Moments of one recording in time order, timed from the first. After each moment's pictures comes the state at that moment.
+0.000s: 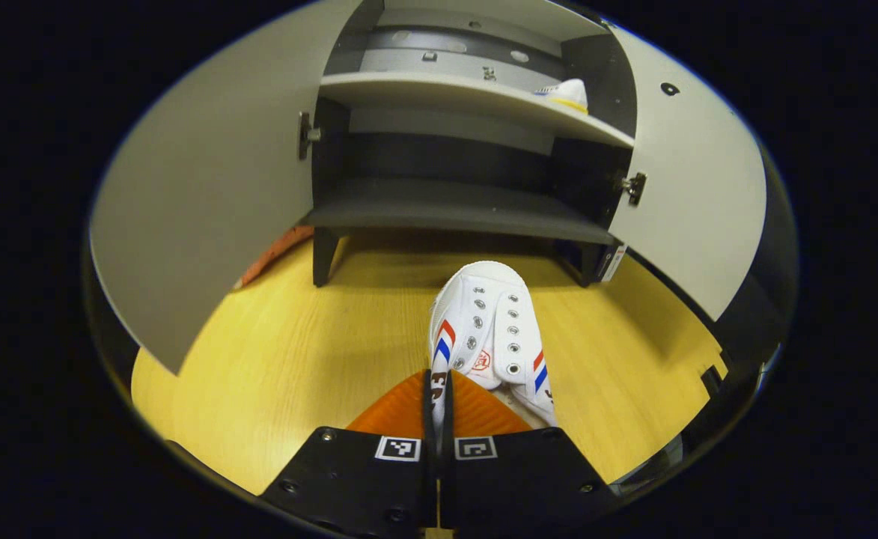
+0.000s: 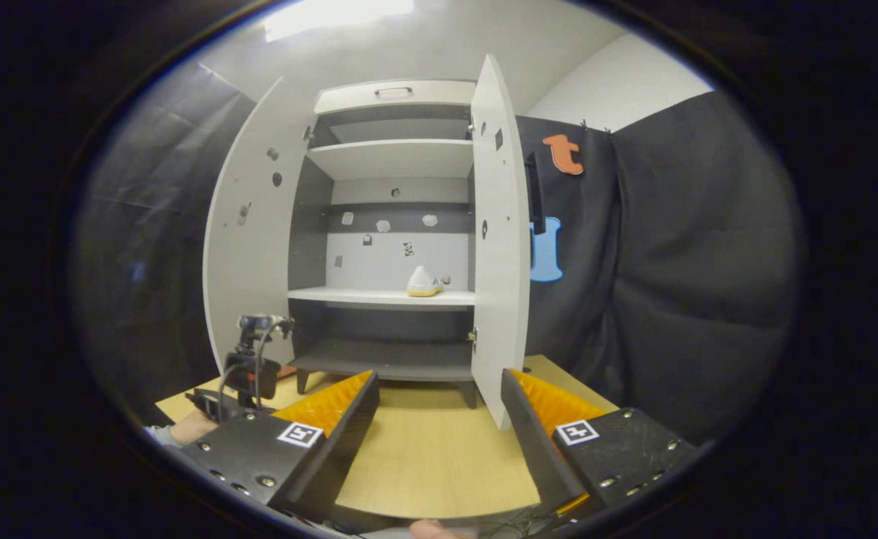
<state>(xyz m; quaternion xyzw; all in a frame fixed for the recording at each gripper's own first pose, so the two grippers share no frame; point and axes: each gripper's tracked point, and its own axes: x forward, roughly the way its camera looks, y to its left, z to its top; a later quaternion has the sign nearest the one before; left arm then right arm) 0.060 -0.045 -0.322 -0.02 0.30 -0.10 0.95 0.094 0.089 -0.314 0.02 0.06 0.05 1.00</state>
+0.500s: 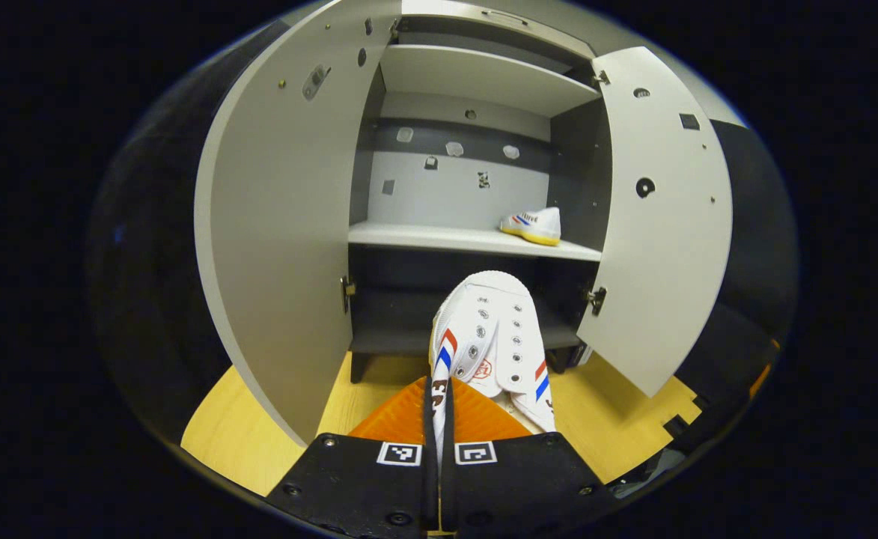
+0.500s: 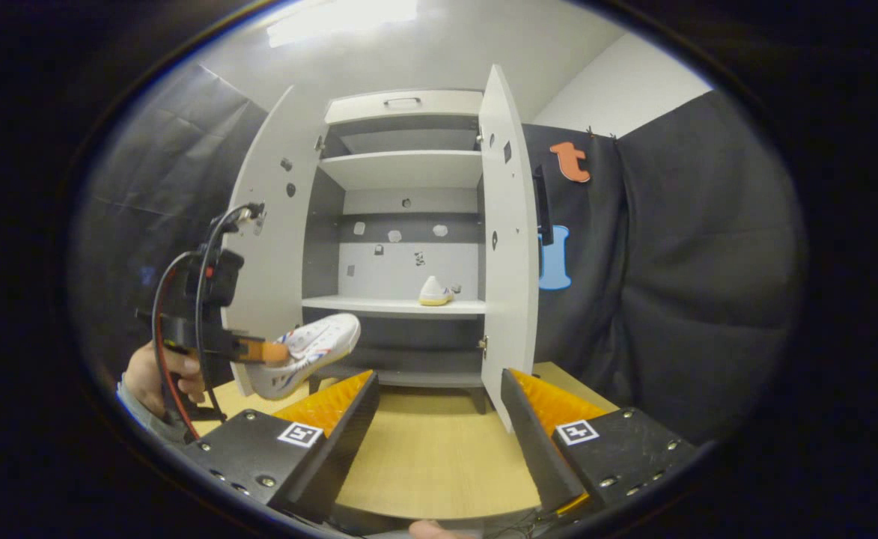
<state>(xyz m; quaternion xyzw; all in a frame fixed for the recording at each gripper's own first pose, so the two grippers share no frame) 0.068 -0.029 -0.141 -0.02 0.16 -0.07 0.98 0.087 0.096 -0.306 0.03 0.04 0.07 1.00</state>
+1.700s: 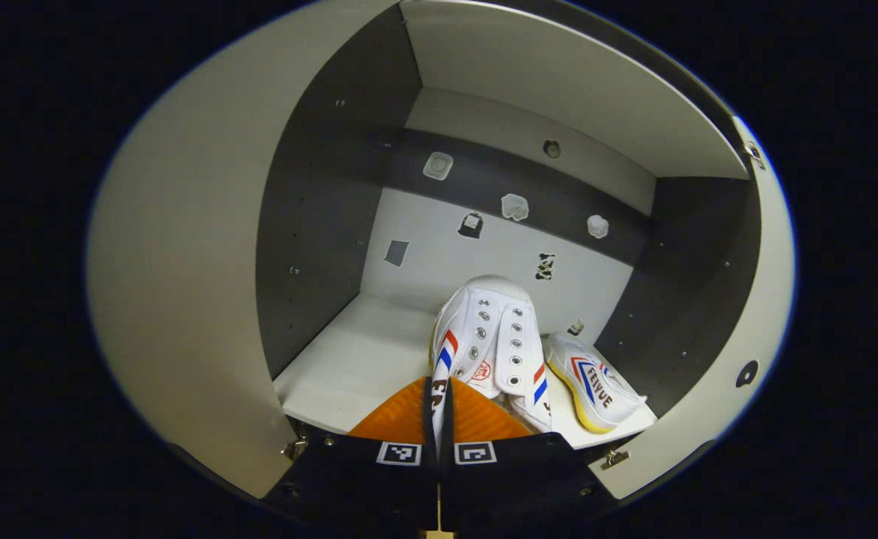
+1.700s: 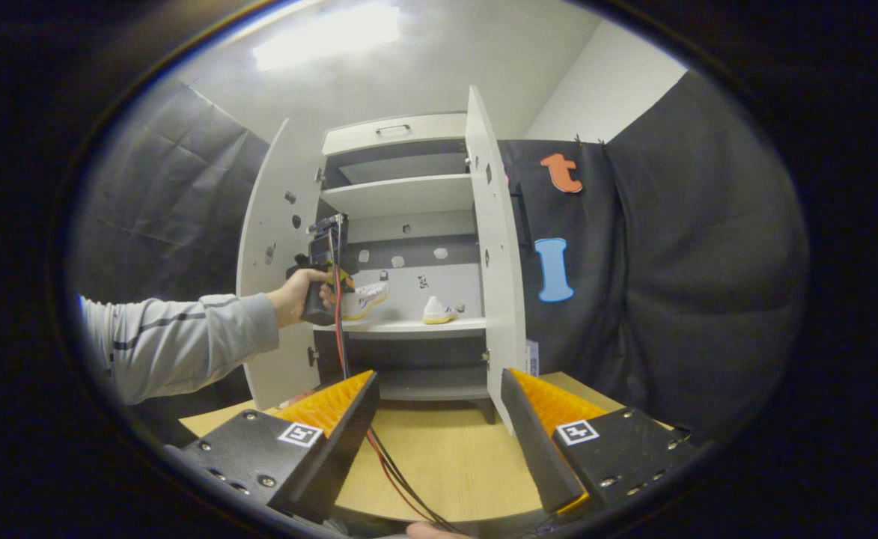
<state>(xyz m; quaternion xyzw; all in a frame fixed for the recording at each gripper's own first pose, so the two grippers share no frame) 0.344 -0.036 -0.055 -0.12 0.17 0.00 0.98 0.077 0.090 -0.295 0.07 -0.01 0.08 0.99</state>
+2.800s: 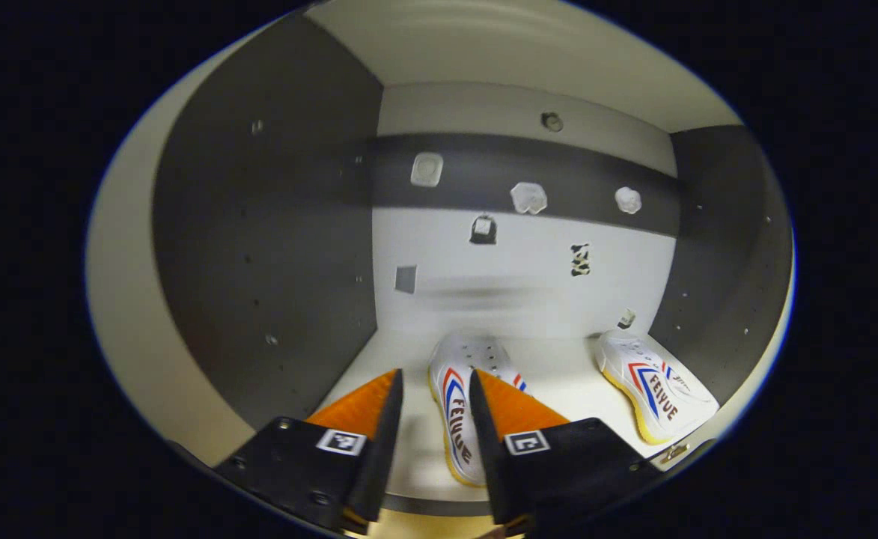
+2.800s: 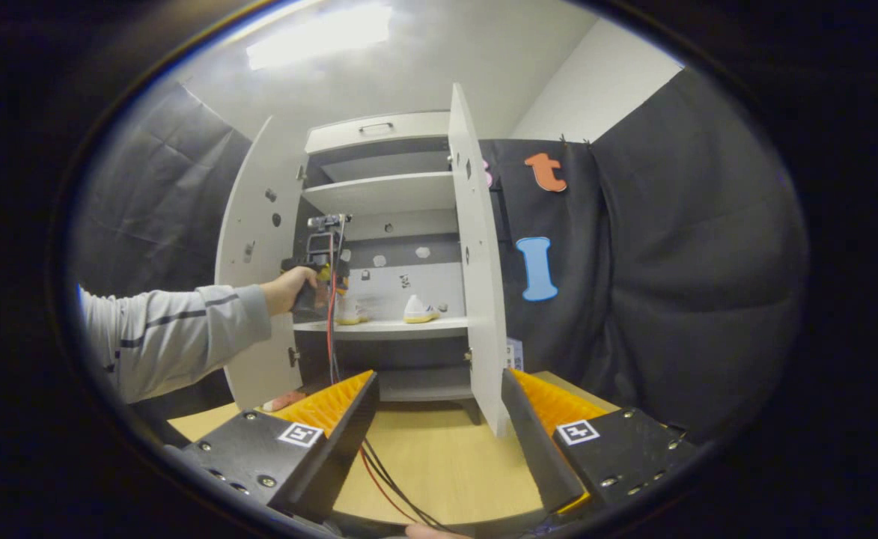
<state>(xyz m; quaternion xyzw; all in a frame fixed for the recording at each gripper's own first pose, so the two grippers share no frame) 0.374 -0.032 -0.022 0.02 0.14 0.02 0.99 0.081 0.074 -0.301 0.07 -0.01 0.05 1.00</state>
